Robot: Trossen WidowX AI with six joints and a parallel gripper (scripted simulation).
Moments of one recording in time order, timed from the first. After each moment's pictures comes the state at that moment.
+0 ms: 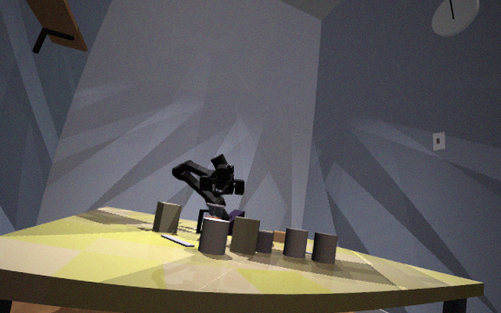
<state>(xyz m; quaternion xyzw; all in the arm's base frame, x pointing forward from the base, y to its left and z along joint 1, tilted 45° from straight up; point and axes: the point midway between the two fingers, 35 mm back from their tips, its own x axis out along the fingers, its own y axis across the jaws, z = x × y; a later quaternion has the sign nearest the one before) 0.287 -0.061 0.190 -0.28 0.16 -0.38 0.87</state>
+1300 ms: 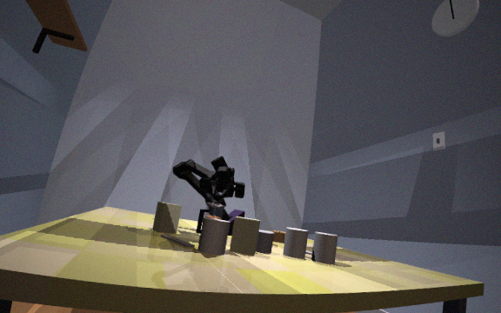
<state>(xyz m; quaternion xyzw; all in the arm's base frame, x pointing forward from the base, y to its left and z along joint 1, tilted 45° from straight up) 0.291 -0.069 0.182 -0.28 0.17 -0.38 0.86</state>
